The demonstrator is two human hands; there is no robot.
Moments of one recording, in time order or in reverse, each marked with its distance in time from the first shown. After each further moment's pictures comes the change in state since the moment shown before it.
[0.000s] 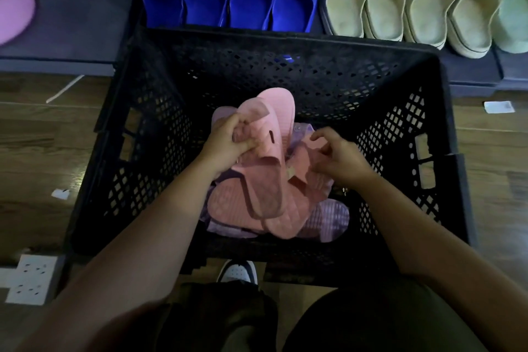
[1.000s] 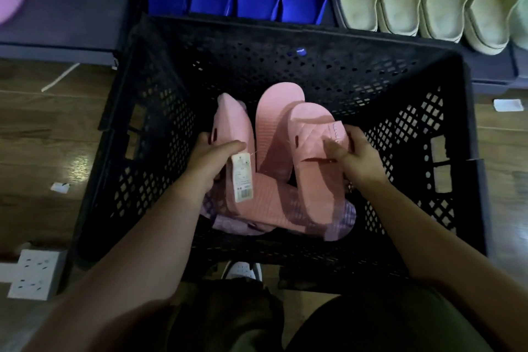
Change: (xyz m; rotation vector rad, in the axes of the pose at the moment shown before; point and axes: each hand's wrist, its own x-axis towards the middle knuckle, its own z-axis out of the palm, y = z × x) left_hand -0.014 -0.026 -0.015 -0.446 0.134 -0.588; right_hand 0.002 0.014 0.014 0.314 0.241 0.273
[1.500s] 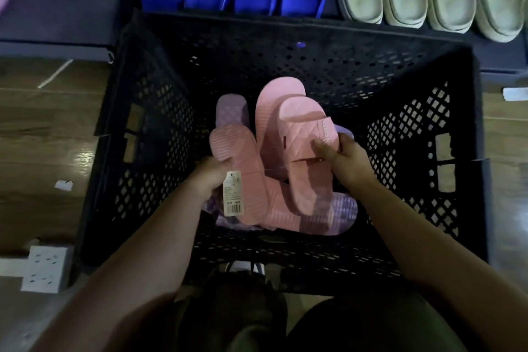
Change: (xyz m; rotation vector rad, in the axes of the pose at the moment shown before) left_hand 0.003 -0.020 -0.002 0.232 -0.123 -0.193; right_hand -0.001 -0.008 0.016 0.012 -0.082 0.051
